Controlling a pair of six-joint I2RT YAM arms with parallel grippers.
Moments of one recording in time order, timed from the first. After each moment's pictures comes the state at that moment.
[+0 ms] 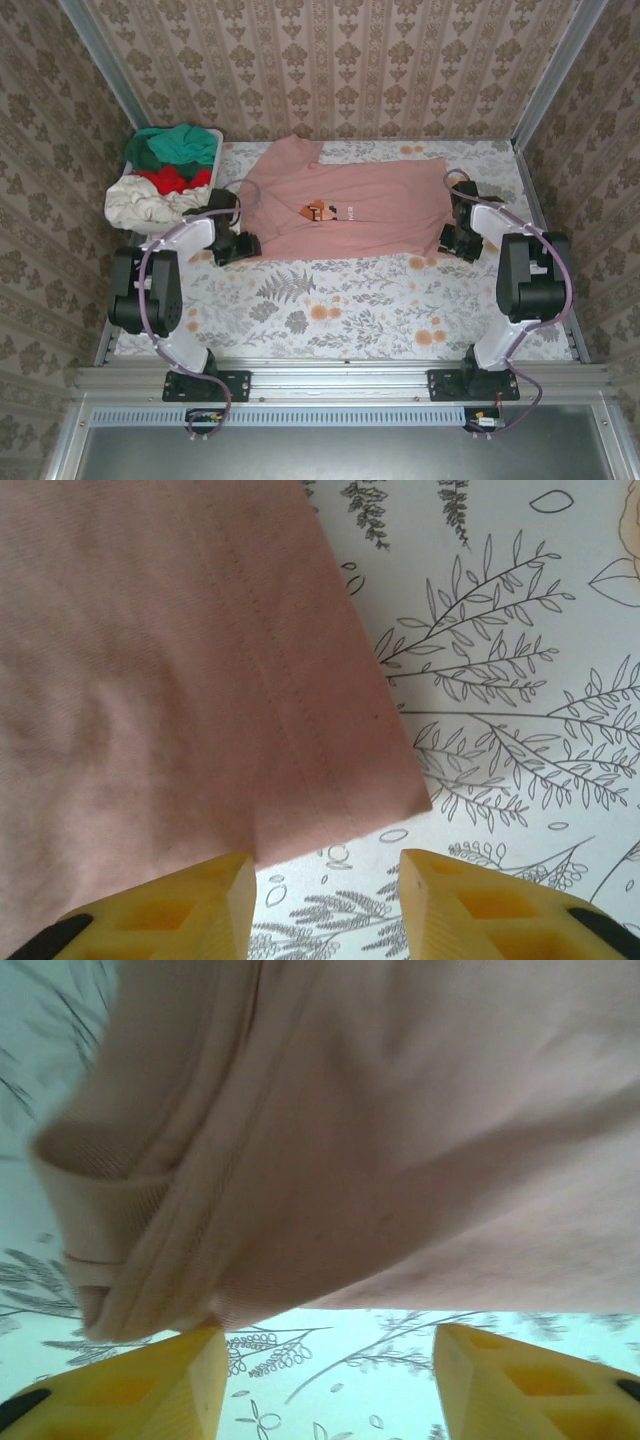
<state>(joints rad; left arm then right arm) -0.19 1.68 1.01 -0.67 0.16 -0.33 -0.05 1.75 1.10 -0.79 0.10 0.45</state>
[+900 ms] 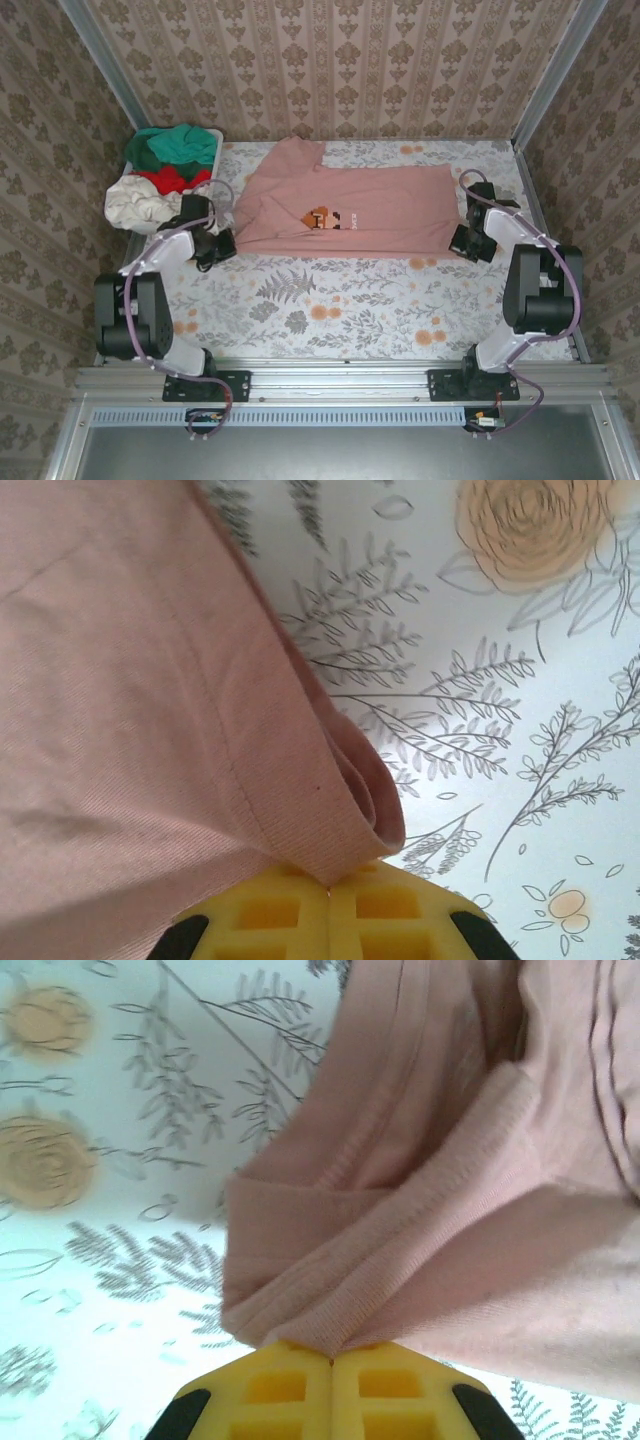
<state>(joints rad) -0.04 1.48 0.89 -0.58 0.20 -0.36 -0.13 1.67 1.05 -0.81 0.11 0.42</state>
